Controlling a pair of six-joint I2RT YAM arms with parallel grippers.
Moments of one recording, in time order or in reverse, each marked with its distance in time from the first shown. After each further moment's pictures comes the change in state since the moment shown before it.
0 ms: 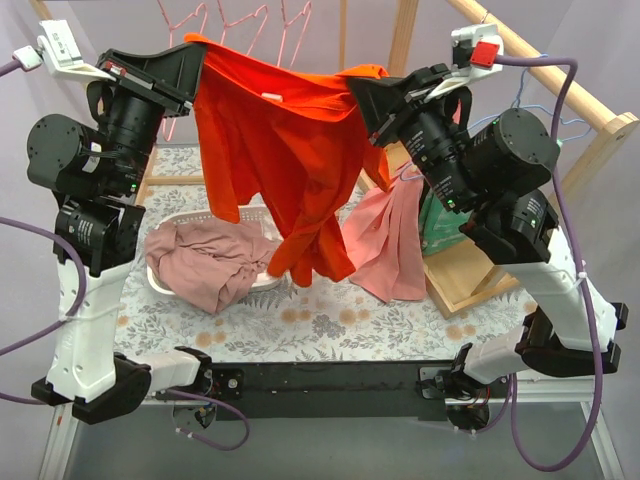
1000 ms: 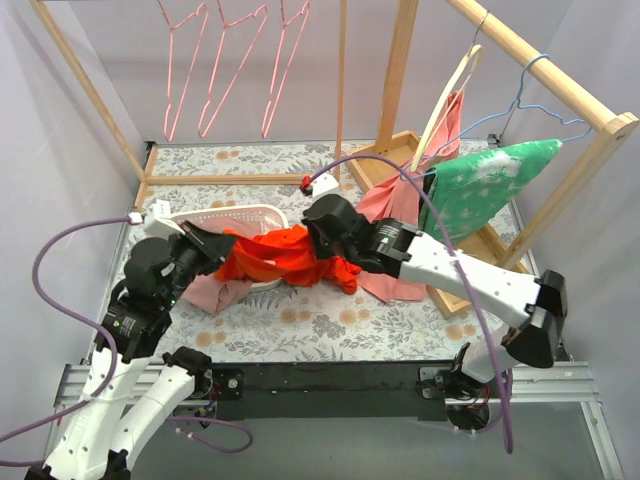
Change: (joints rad) left arm 0.000 -0.631 -1.039 -0.297 -0.036 -0.169; right arm -0.001 0.048 -0.702 -0.272 -0.078 0.303
